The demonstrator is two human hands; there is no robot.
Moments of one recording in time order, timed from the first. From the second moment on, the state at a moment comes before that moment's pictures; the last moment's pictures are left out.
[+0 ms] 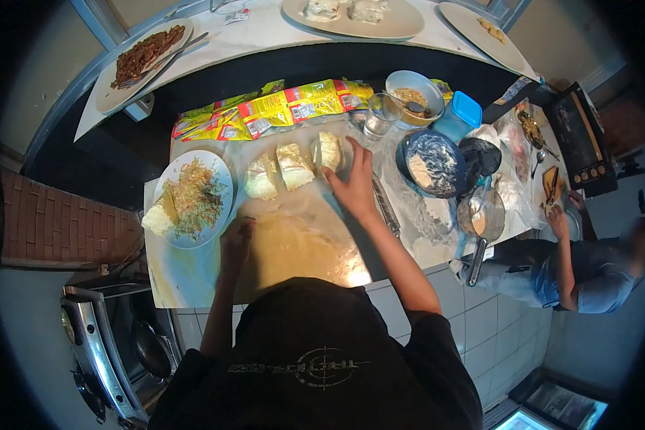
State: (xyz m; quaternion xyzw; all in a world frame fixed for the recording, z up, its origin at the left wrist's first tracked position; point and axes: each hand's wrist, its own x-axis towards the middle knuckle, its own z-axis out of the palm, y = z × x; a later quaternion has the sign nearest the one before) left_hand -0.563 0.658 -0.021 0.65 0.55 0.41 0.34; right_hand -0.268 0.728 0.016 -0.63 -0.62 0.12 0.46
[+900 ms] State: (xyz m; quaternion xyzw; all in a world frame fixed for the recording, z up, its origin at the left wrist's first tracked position) left_hand -0.564 0.678 -0.016 0.62 0.58 0.38 0.36; right_hand -0.279 0.789 0.009 -0.67 -0.64 0.12 0.37
